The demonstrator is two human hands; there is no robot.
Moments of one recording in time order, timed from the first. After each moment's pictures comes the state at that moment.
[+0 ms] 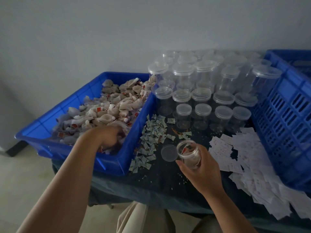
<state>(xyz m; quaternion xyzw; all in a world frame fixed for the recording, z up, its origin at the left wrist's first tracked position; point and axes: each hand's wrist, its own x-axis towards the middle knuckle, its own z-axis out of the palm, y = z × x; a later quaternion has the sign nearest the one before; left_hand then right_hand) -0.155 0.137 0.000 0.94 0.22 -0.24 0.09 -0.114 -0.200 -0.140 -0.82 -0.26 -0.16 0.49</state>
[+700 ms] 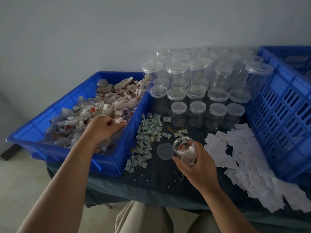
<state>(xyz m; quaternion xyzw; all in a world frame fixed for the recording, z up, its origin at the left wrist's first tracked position) -0.148 0.162 -0.036 0.94 0.23 0.10 0.25 -0.115 -0.201 -0.138 -0.81 -0.25 -0.14 0.51</state>
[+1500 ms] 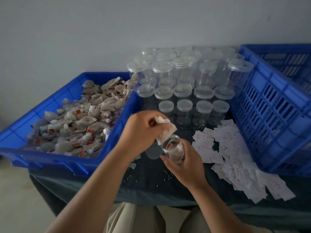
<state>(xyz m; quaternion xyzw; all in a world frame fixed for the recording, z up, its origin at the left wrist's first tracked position) -0.146 -0.020 0.007 0.91 -0.02 0.17 0.39 -0.113 -0.200 -0.138 -0.80 -0.24 -0.16 0.52</state>
